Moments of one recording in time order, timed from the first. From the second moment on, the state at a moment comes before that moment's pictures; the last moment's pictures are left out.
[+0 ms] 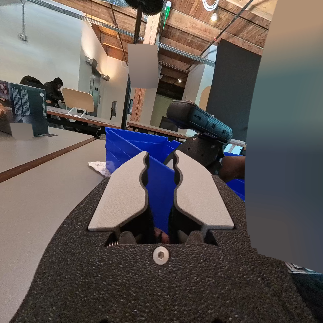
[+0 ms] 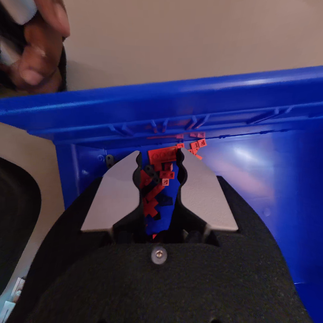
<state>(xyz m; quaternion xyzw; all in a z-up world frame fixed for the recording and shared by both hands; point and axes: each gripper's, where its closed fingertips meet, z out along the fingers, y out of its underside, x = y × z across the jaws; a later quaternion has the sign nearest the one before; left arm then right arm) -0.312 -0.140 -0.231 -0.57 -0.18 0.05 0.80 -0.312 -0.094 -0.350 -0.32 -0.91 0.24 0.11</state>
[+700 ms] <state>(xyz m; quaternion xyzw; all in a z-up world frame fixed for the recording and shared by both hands) -0.311 -0.139 -0.231 -0.57 -0.17 0.04 0.80 -0.309 -0.093 -0.351 -0.33 -0.91 0.24 0.09</state>
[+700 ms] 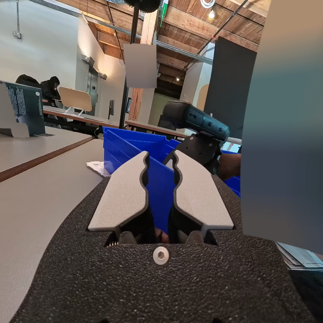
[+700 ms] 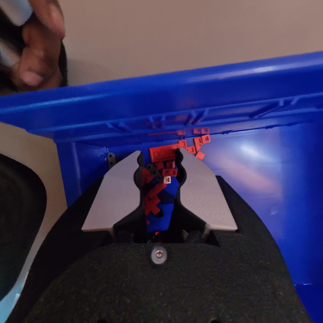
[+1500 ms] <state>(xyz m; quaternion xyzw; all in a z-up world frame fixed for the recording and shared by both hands) -0.310 -0.138 -0.230 -0.57 -0.17 0.04 0.80 -0.308 -0.098 -0.356 -0.34 -0.91 0.23 0.09</state>
